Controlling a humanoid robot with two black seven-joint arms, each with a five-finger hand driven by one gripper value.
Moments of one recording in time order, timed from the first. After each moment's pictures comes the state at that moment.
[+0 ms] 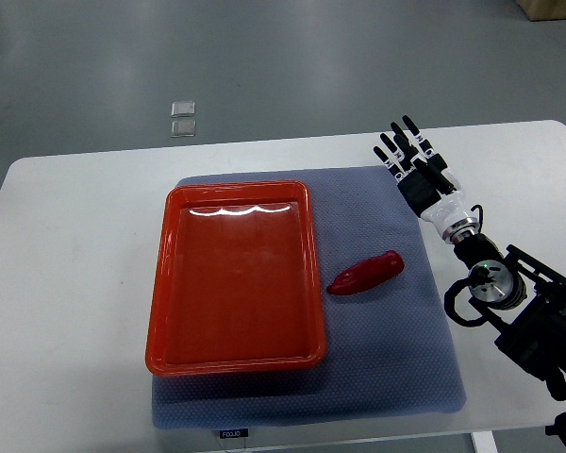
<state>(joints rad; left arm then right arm) -0.15 0.00 0.08 -0.23 0.12 -0.01 0.06 0.55 -0.12 0.88 0.69 -0.02 0.42 0.39</state>
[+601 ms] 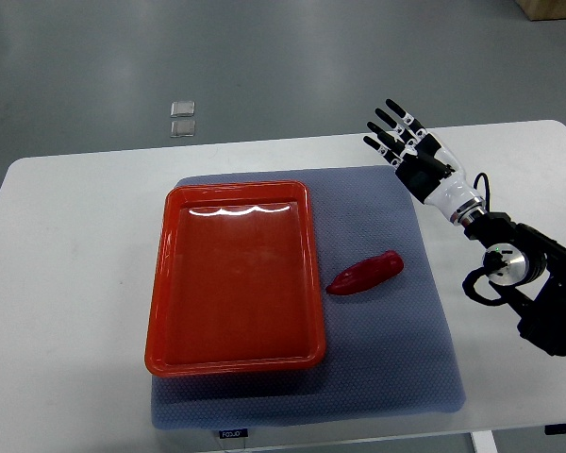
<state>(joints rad) -0.15 0.00 0.07 -0.23 0.12 -0.01 0.06 0.64 -0.23 0.82 0.74 -0.36 0.48 0.35</state>
